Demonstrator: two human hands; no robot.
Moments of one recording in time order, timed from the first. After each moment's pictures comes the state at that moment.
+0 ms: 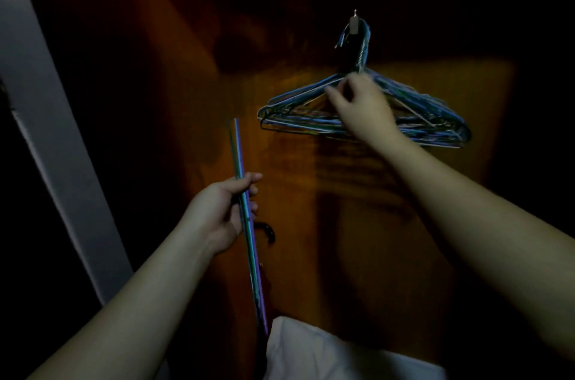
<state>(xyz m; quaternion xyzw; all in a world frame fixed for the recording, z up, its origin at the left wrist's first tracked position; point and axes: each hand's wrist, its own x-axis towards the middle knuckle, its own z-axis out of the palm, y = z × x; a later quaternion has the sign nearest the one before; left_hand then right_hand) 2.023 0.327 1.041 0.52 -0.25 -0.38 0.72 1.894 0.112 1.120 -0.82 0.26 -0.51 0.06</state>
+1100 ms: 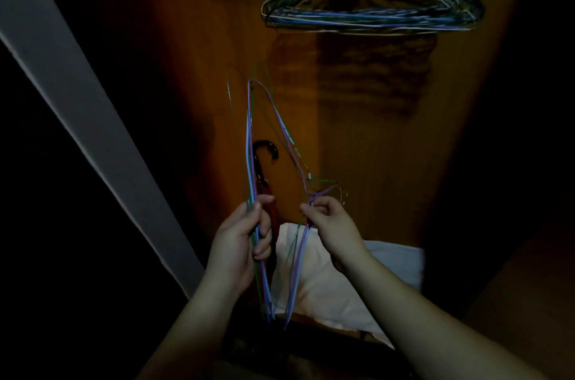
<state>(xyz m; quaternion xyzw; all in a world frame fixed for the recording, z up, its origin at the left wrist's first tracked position) 1.976 0.443 0.877 0.47 -0.25 -0.42 0.74 1.873 0.317 0.828 -0.57 0.37 -0.35 0.65</state>
